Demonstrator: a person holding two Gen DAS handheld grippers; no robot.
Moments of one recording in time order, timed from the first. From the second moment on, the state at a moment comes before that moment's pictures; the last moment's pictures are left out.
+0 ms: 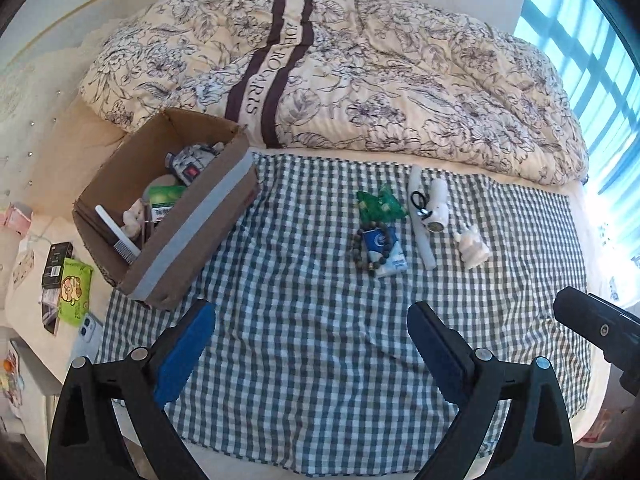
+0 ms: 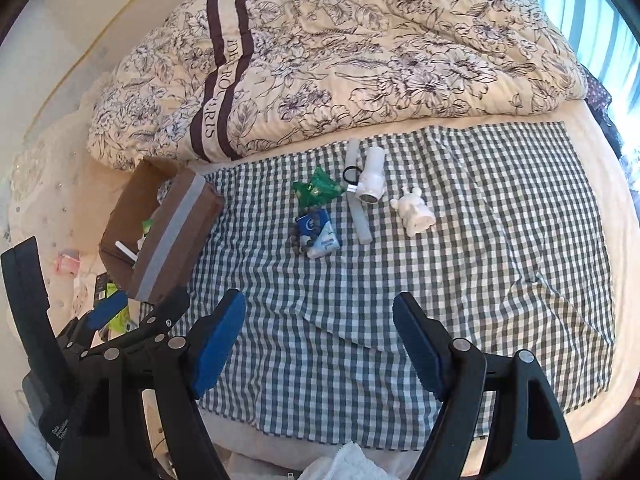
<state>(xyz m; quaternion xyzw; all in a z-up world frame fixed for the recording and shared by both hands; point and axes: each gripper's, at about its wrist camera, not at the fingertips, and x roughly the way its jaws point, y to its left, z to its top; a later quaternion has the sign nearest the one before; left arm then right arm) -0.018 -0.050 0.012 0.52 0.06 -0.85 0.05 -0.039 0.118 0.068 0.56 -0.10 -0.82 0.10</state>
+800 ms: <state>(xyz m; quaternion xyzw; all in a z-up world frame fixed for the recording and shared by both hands) -0.058 -0.058 -0.045 0.56 0.02 -0.83 0.03 -0.060 0.098 0.021 0.59 -0.10 -0.79 0.08</state>
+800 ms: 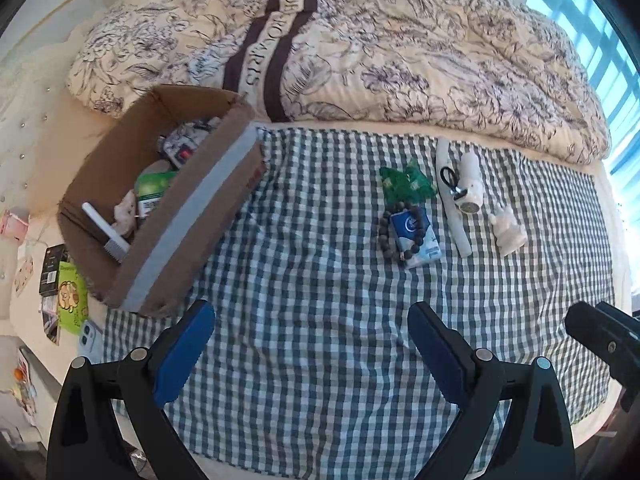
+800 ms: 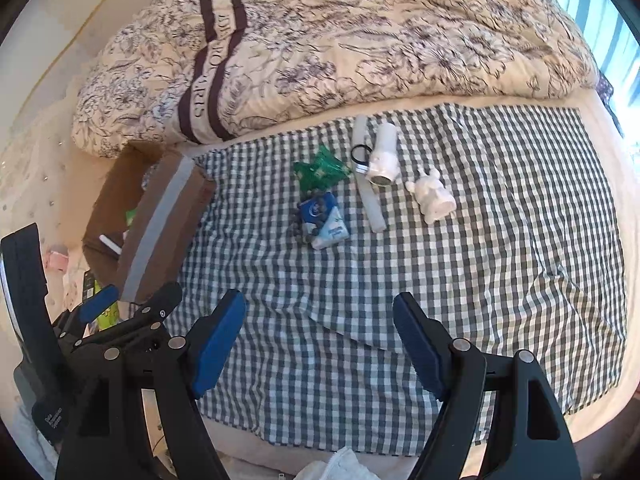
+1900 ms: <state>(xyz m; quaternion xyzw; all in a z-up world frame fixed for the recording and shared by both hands) -0.167 0.036 -0.200 0.63 0.02 -0.77 -0.06 -0.072 0.209 -0.101 0.68 -0.14 -0.72 -0.04</state>
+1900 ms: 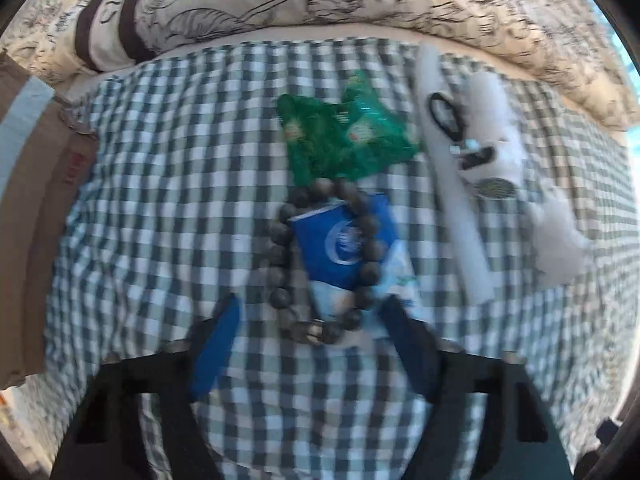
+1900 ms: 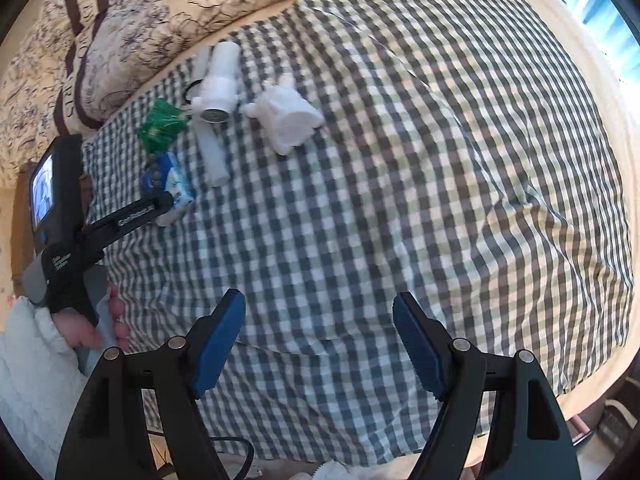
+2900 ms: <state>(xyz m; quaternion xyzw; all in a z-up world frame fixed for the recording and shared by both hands) -0.109 -0.081 -0.150 0.60 0.11 -0.79 -0.01 -0.216 0.166 -0.184 0.71 -0.02 -0.71 -0.04</state>
